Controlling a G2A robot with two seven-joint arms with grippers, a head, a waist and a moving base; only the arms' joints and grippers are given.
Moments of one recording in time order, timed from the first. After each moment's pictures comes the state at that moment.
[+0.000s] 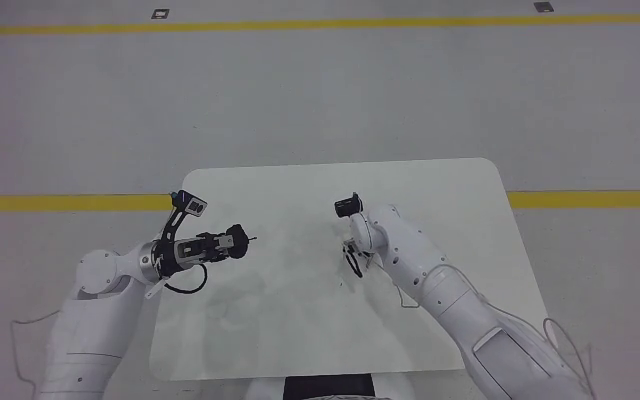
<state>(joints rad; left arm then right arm) 1.49 -1.04 -1.57 -1.53 -0.65 -0.34 -1.39 -0.92 -1.43 0.77 -1.13 -1.11 0.34 1.31</state>
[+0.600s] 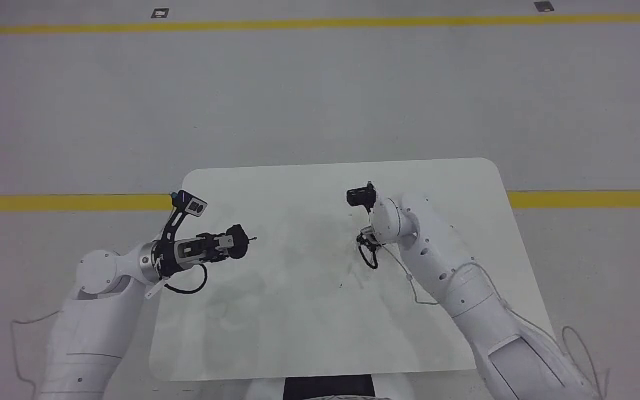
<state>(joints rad) 1.49 -1.04 -1.57 -1.53 -0.65 -0.34 -1.39 -0.98 -1.37 0.97 -1.31 -1.03 0.24 1.39</state>
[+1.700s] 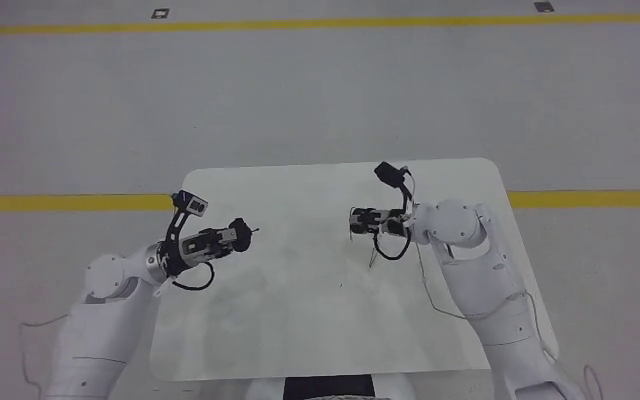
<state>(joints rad) 1.52 -1.06 -1.53 -1.54 -0.68 -0.34 -1.24 -1.23 -1.32 1.28 -1.62 -0.42 0.20 1.09</state>
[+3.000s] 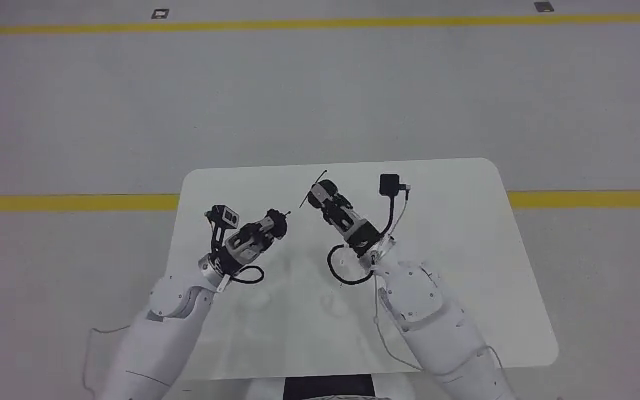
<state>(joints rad) 1.56 -1.17 -1.33 -1.58 -0.64 -0.34 -0.76 -1.46 -1.37 1.04 -1.78 -0.32 -0.15 0.13</state>
